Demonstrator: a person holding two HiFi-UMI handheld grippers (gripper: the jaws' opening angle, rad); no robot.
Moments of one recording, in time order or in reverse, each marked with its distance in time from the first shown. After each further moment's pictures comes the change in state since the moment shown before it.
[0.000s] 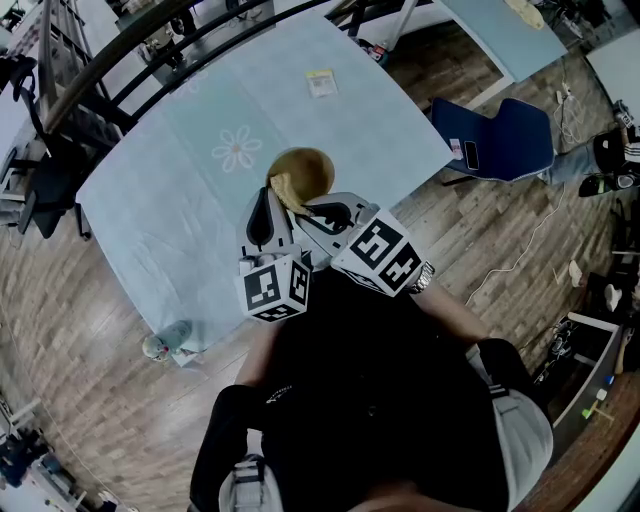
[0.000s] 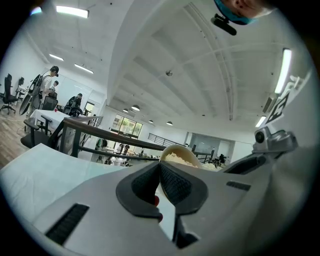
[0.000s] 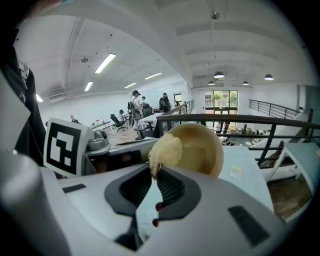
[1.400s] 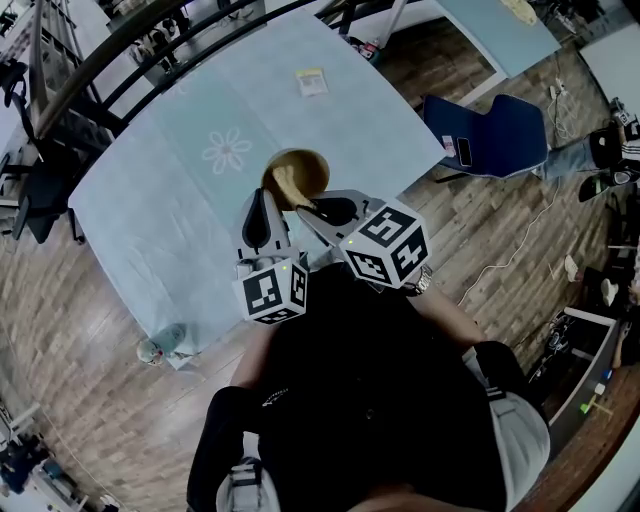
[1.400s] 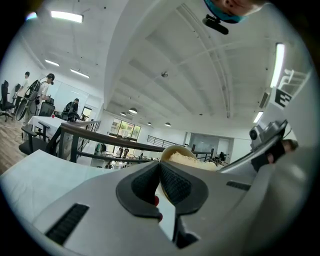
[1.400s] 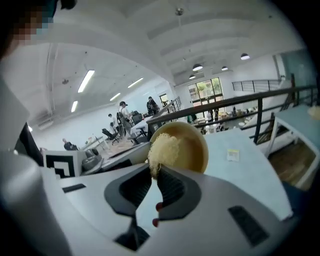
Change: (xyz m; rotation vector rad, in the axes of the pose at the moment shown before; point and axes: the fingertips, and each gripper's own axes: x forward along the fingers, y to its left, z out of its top) left arm 0.003 -0.011 -0.003 0.055 -0.024 -0.005; right arm -0.016 -0.024 0.000 0.260 -0.045 -0.024
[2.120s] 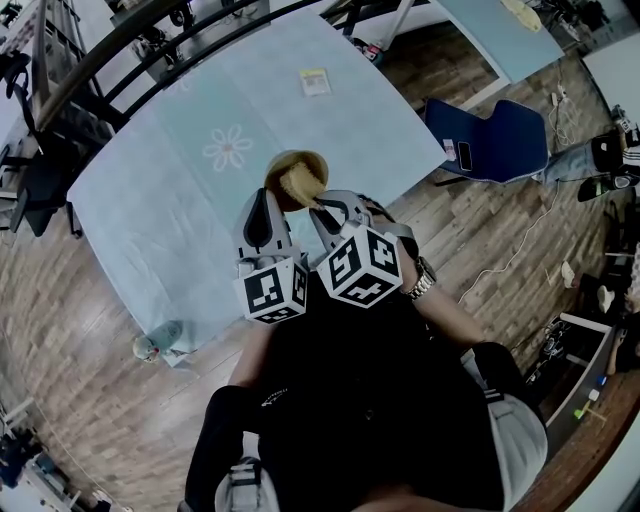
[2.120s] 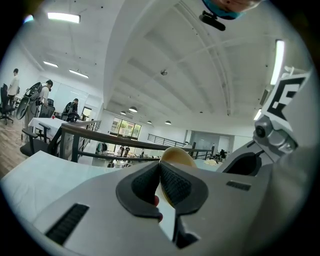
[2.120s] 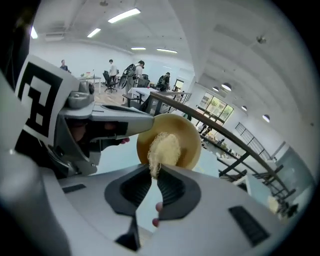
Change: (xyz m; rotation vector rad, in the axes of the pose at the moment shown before) left arm 0.000 0.000 -0.006 0.018 0.018 0.004; right arm 0.005 -0.021 -0.030 -0.614 0.304 -0.305
